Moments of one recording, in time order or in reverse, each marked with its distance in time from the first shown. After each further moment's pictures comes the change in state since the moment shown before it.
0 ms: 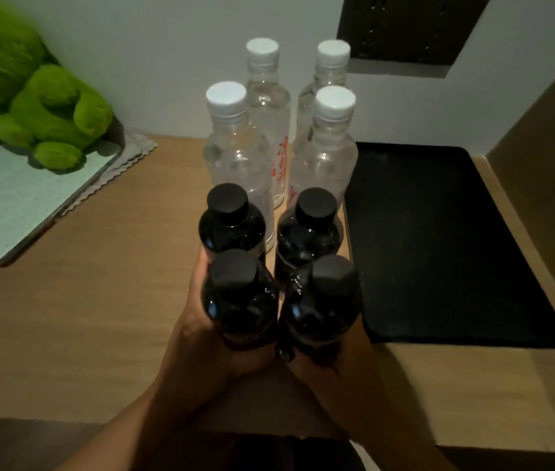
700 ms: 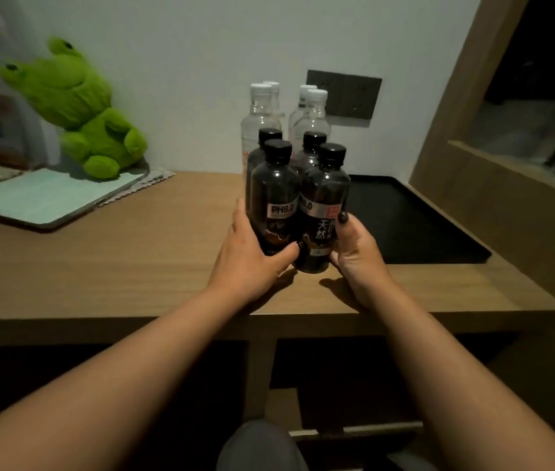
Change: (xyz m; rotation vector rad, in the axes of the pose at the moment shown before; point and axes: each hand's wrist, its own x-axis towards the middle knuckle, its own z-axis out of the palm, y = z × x) left_hand -0.022 0.013 0.015 -0.007 0.231 0.412; right_hand -0.017 -0.006 0.011 0.165 0.247 -0.181
